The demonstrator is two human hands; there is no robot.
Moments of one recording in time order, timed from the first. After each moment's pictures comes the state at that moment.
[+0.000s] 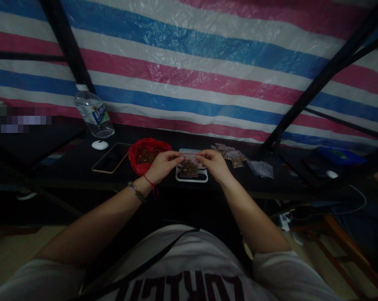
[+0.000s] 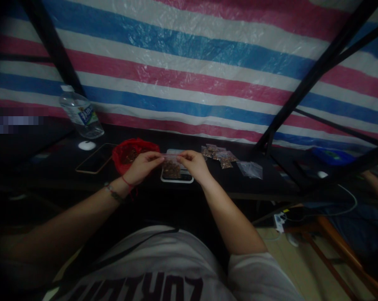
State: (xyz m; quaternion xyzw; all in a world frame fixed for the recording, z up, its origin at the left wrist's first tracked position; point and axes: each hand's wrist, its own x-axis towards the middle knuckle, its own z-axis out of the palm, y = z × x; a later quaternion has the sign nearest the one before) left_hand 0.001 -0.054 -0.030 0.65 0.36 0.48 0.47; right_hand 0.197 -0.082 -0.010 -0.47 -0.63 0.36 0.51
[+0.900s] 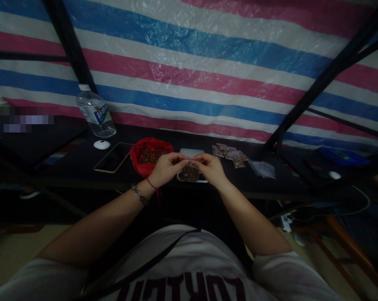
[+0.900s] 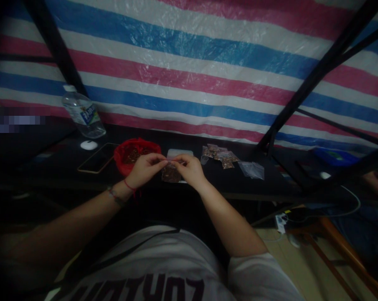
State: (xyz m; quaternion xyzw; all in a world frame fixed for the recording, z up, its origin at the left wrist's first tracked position) left_hand 0.000 -0.070 -0.019 0.74 0.36 0.46 0.34; right_hand 0.179 -0.092 -0.014 -0.48 -0.70 0.23 0.48
